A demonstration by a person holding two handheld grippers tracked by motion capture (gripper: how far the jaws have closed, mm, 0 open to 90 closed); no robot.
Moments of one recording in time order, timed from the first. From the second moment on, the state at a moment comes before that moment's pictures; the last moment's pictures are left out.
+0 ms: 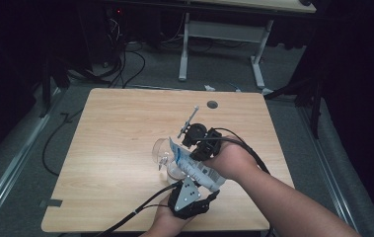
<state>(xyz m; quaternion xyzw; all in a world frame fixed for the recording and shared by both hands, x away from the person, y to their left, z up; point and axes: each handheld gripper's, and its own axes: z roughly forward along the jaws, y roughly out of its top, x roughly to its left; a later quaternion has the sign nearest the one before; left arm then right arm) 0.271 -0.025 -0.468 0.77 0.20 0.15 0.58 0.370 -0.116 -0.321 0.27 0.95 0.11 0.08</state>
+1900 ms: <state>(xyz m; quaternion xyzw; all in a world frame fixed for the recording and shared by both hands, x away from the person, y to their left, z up) 0.274 -0.025 -0.462 0.77 0.20 0.16 0.59 0.374 -0.111 -0.320 0.26 0.96 0.11 0.09</state>
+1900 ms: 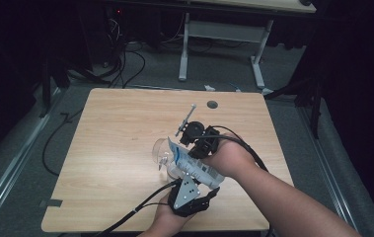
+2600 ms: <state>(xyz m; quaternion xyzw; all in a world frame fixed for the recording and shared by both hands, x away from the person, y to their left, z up) 0.274 -0.025 -0.462 0.77 0.20 0.16 0.59 0.374 -0.111 -0.320 0.26 0.96 0.11 0.09</state>
